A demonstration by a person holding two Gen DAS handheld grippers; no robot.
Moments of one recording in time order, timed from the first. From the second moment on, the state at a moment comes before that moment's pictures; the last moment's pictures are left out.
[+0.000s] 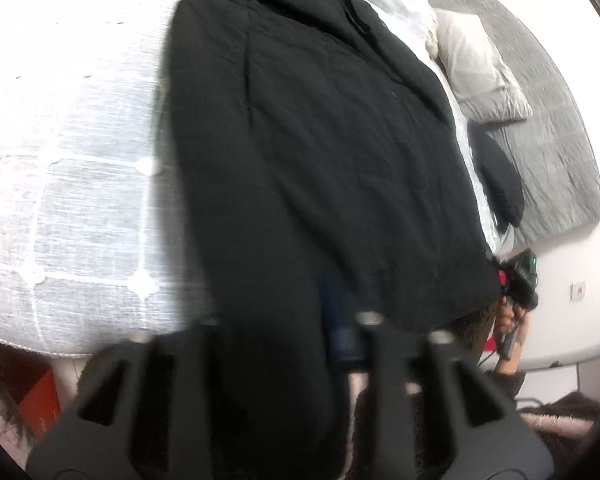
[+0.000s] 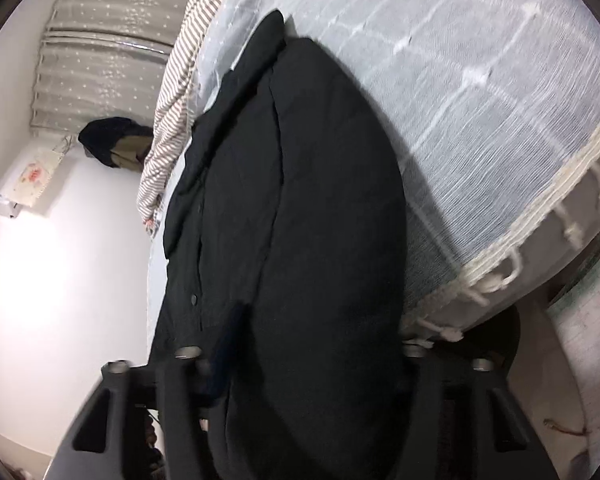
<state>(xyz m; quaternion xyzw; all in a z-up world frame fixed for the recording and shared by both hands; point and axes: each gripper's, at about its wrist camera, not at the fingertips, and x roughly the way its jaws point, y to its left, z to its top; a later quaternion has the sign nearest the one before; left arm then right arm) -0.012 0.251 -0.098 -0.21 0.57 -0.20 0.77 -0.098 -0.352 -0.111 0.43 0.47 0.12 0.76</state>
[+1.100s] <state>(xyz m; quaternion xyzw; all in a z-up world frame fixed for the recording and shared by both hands) -0.075 0.287 0.109 -0.24 0.24 -0.28 0.90 -0.141 -0.344 0.128 0.36 0.18 0.22 0.89</state>
